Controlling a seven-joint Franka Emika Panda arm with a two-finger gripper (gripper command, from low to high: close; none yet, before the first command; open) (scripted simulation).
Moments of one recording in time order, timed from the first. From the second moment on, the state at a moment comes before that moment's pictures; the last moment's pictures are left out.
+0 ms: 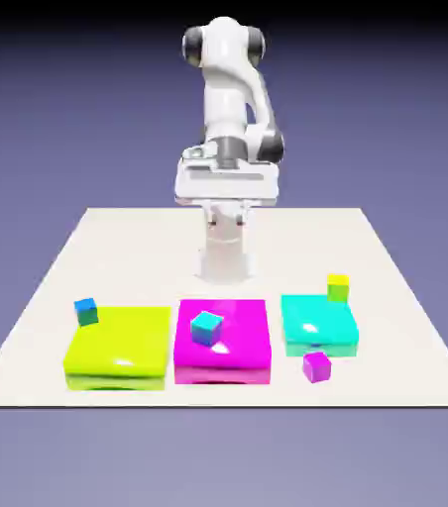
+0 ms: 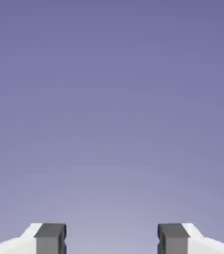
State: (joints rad) arm 0.01 -0.53 0.02 -2.79 -0.02 3.03 0.76
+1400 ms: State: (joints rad) arm 0.17 0.14 0.33 -2.55 -0.21 2.78 1.00
